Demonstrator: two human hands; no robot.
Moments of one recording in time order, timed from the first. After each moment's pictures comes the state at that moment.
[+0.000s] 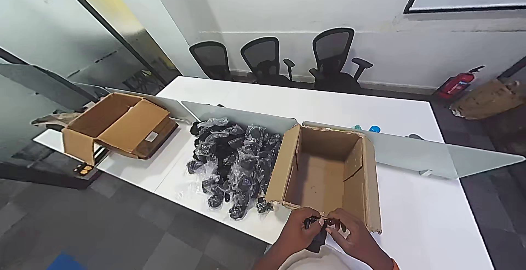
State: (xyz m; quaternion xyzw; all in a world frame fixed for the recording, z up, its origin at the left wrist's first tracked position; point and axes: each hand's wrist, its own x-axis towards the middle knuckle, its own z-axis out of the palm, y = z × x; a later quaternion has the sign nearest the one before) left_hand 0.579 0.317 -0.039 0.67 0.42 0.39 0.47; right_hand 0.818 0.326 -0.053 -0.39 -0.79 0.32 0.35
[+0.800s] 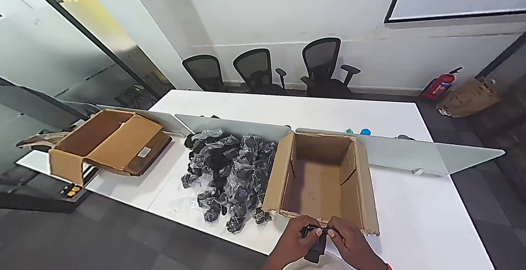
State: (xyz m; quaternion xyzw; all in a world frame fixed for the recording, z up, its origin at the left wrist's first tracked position) left_hand 0.575 0.321 -0.043 0.69 0.35 0.40 0.49; right_hand 0.814 0.317 -0.054 -0.42 -0.79 0.28 0.35
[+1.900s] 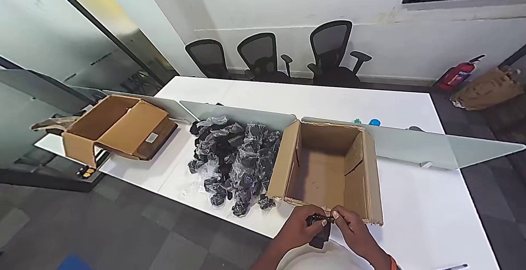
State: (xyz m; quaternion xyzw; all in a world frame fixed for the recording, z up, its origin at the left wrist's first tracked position) left_hand 0.572 0.320 -0.041 0.70 0.35 0.36 0.50; right_hand 0.806 0.315 -0.050 -0.47 -0.68 0.45 0.33
